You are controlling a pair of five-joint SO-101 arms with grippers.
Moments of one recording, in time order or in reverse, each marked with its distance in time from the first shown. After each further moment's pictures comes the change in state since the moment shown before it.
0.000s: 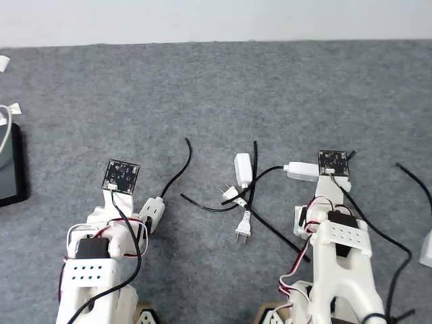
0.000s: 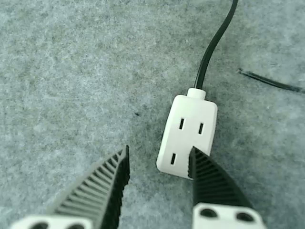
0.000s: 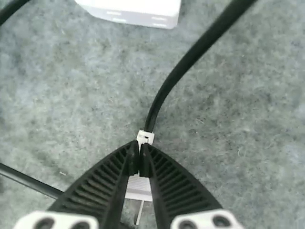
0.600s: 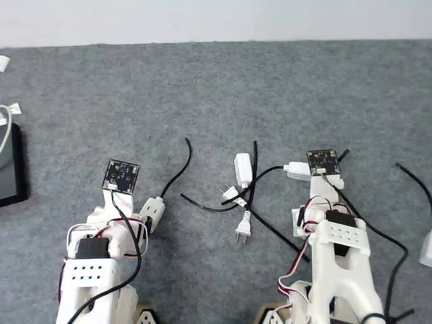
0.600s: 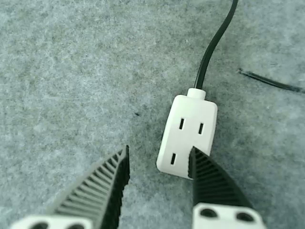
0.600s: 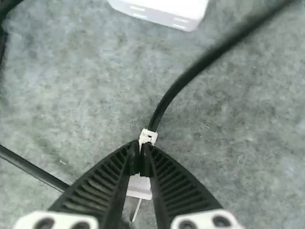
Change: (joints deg) left arm 0.0 0.0 0.0 0.0 0.0; right arm -1.2 -0.4 -0.3 1.3 6.6
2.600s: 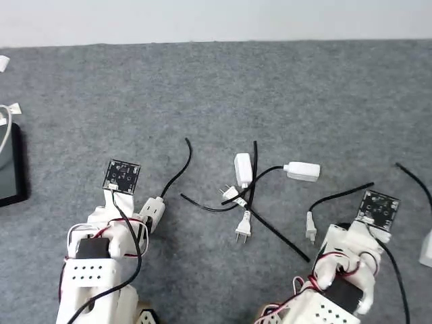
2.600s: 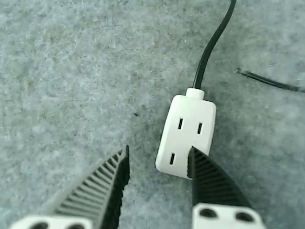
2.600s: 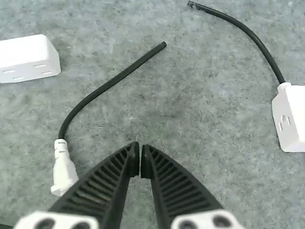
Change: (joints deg) left arm 0.4 0.0 0.0 0.0 0.0; right arm 18.7 -70.6 23.9 19.4 -5.9
